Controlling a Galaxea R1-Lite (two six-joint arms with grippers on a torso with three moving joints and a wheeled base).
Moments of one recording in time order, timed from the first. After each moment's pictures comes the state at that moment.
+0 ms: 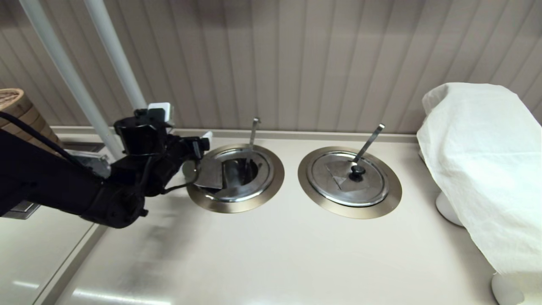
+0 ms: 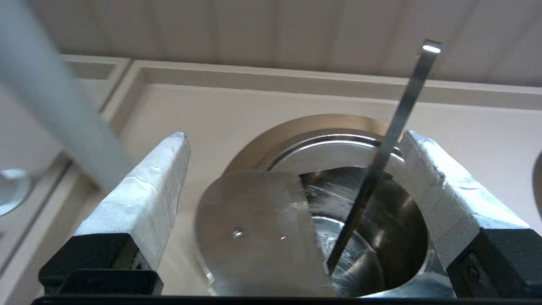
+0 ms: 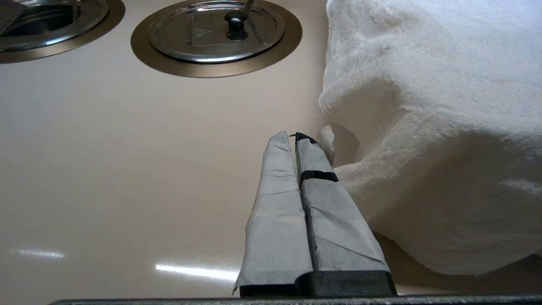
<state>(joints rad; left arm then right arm) -0.27 1.97 -1.02 -0.94 0.26 -0.05 0.00 0.00 0.00 0.00 0.02 -0.04</state>
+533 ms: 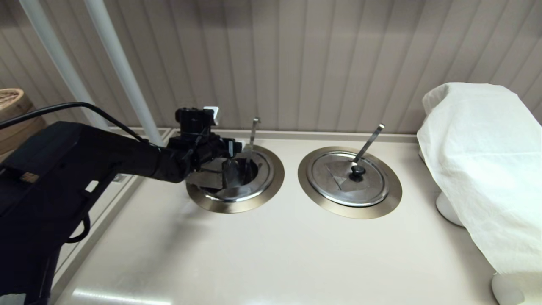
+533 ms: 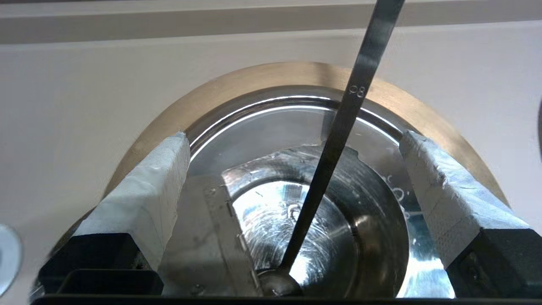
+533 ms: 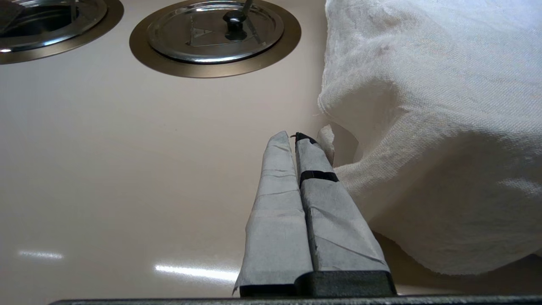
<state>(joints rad) -0.31 2.27 -1.62 -0.39 0.09 -0.04 0.00 0.00 0.00 0.00 0.02 -0.04</state>
